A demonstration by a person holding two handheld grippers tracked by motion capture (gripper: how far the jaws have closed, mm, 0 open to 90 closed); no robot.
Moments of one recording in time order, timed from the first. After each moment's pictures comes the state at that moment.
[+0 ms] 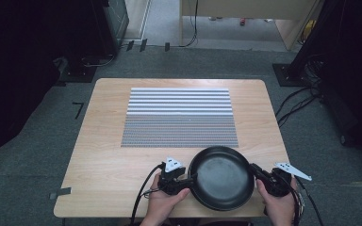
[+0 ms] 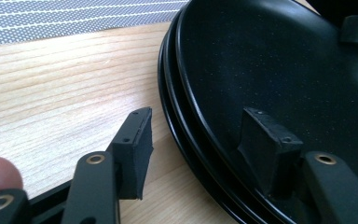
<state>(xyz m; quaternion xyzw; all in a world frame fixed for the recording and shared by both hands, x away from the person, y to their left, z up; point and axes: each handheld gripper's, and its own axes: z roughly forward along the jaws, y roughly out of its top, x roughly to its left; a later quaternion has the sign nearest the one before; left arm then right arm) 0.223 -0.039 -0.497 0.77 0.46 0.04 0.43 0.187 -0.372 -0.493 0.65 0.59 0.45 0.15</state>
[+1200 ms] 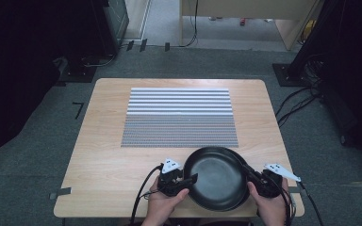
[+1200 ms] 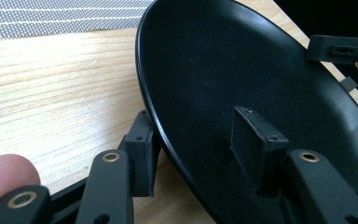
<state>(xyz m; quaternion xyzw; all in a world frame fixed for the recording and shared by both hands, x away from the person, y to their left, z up) 0.219 -0.034 -0.495 0.76 0.46 0.01 0.45 0.185 -0.345 -0.493 0.64 0.61 0.44 0.17</state>
